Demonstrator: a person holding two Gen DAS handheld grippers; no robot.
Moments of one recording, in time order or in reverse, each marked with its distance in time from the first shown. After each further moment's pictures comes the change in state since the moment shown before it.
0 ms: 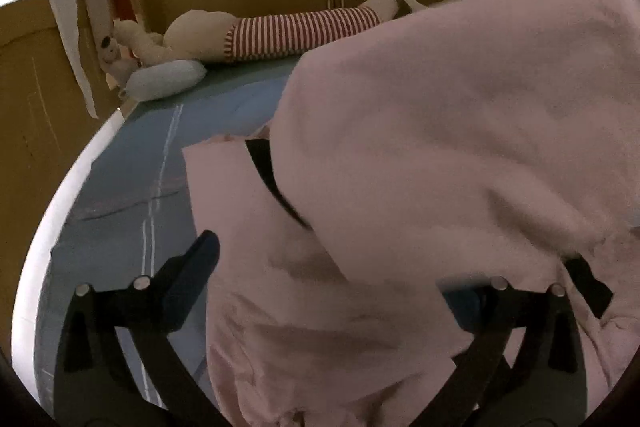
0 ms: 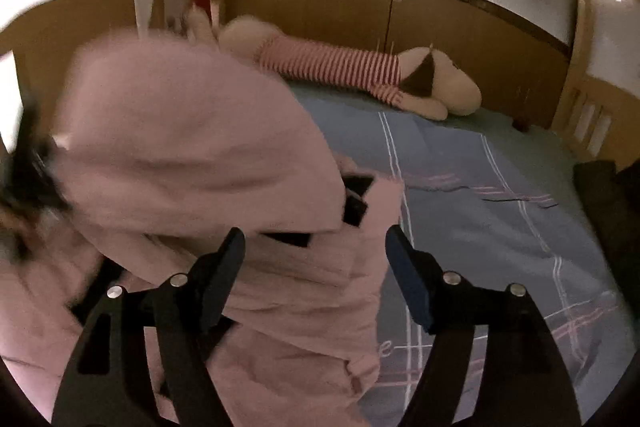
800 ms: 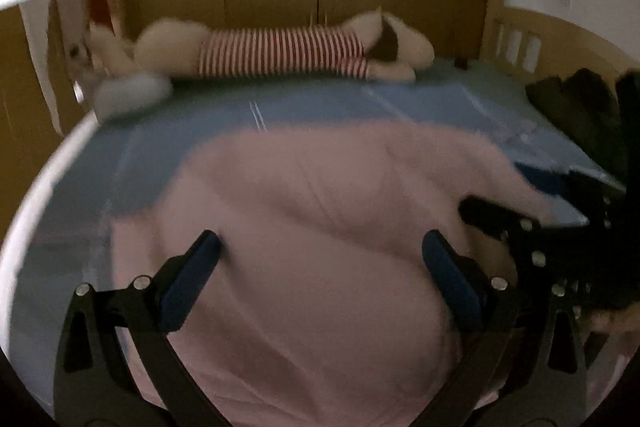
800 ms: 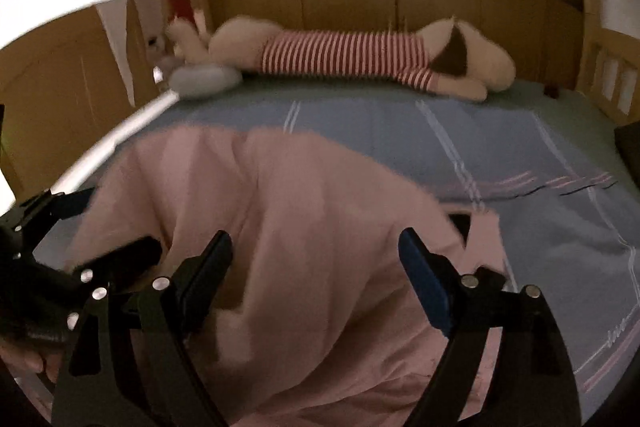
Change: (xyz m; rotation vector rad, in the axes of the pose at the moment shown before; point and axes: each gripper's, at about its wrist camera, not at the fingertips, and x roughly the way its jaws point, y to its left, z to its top) left arm 0.048 -0.067 0.080 -0.091 -0.010 -0.072; right arm 0.165 0.045 0.025 0.076 0.120 0.023
